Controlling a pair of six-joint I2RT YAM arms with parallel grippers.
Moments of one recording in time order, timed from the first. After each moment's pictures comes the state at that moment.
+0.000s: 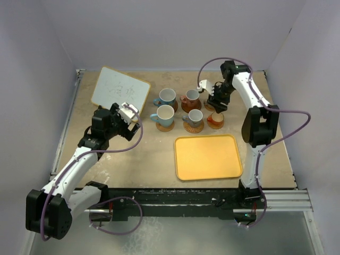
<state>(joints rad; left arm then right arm) -0.25 1.01 0.64 -0.09 0.27 0.43 0.14 2.17 2.01 -1.29 -0.30 -1.25</state>
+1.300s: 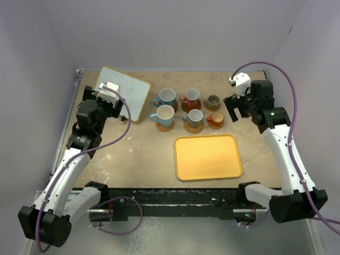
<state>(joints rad) -0.24 0.93 0.85 -0.06 -0.23 0.40 0.14 1.18 1.31 -0.80 0.06 -0.44</state>
